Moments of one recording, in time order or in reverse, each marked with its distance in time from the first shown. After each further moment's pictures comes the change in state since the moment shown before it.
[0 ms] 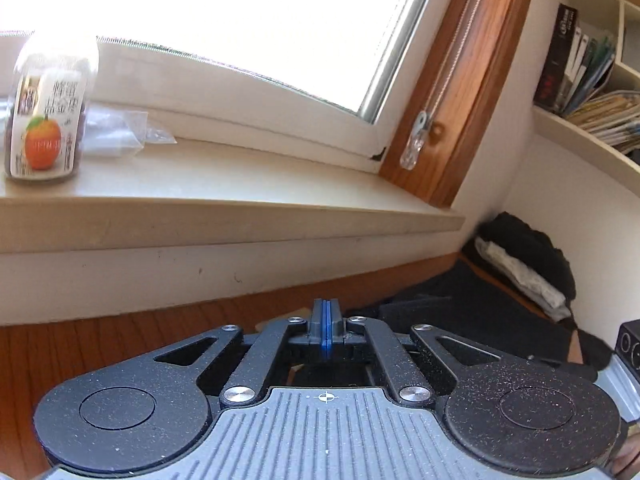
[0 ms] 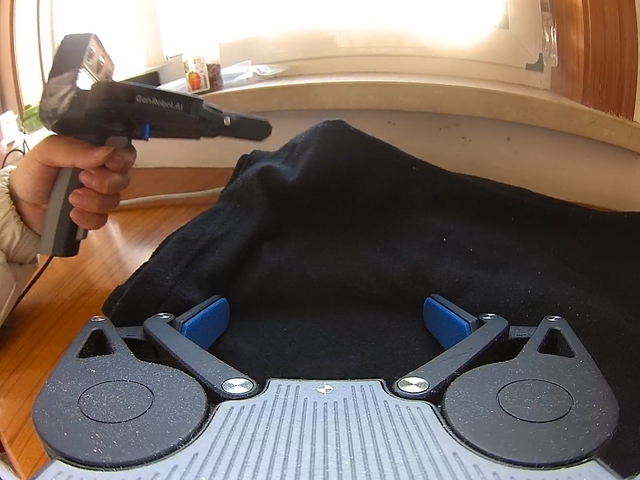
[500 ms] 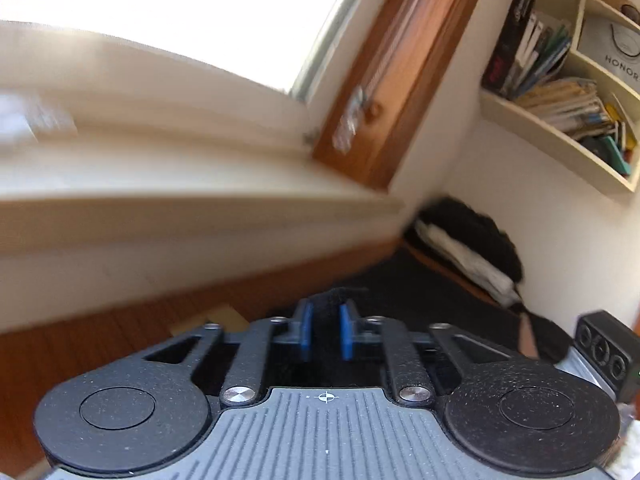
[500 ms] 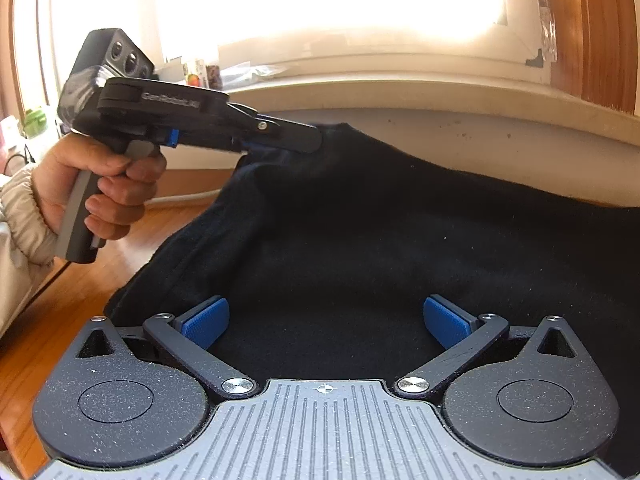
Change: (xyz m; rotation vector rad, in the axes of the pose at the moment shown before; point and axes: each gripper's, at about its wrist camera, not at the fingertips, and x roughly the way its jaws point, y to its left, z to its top) left arm 0.021 -0.021 0.009 0.054 0.006 -0.105; right arm 0.001 -0.001 0.001 0.016 0.002 0.010
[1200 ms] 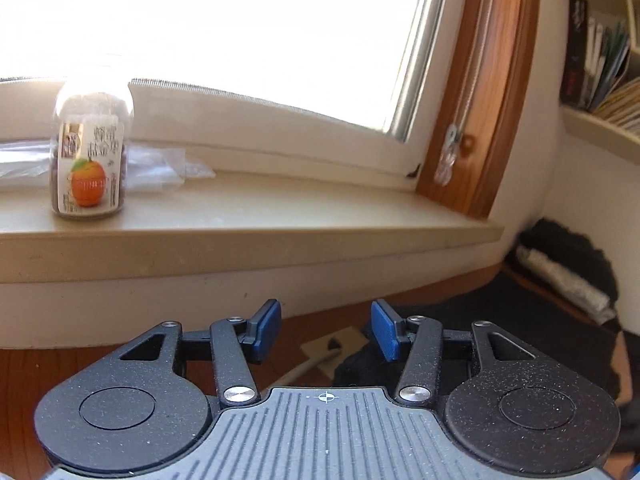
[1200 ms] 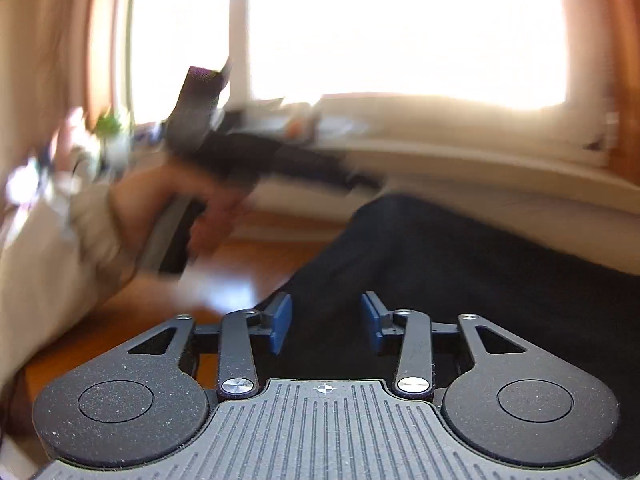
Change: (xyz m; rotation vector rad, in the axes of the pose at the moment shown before) left arm -0.039 0.008 -0.002 0.039 -0.085 0.272; right arm -0.026 0.061 -0.018 -0.180 -0.112 0.113
